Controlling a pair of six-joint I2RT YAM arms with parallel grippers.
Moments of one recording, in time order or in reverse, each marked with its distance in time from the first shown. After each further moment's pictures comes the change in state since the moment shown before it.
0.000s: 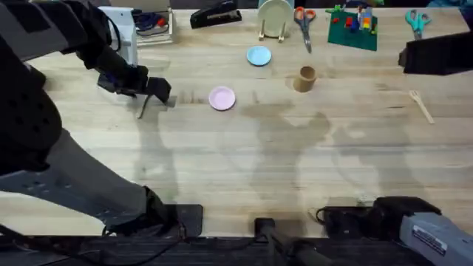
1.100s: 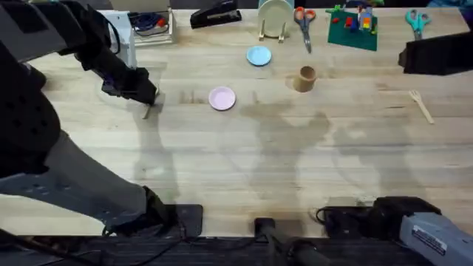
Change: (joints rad) left arm 0.005 -0.011 -0.006 -0.043 0.015 -0.067; right arm 0.000 0.000 0.000 0.000 0.000 0.000
